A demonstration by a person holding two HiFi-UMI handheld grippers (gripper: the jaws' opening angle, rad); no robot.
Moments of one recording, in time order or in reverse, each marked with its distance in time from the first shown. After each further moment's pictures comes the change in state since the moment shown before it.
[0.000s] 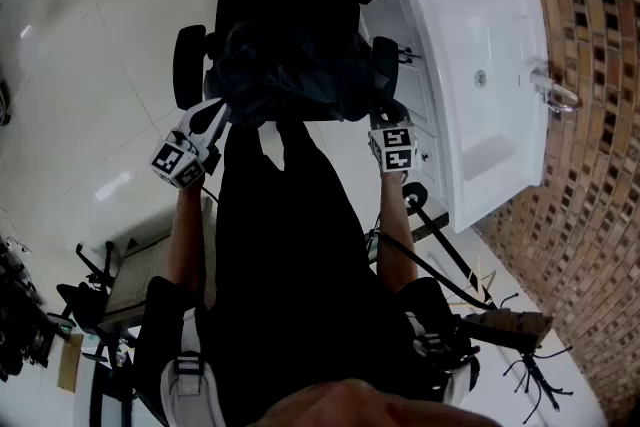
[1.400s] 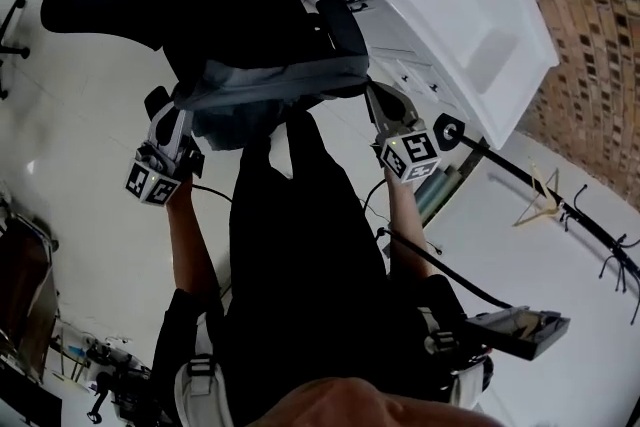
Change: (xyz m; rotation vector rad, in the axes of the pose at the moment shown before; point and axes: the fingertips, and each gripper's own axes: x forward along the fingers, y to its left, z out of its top) left arm 0.074 -0.017 0.119 0.021 -0.155 -0.309; right arm -0.108 -0.015 0.025 0.406 -0.421 -0.113
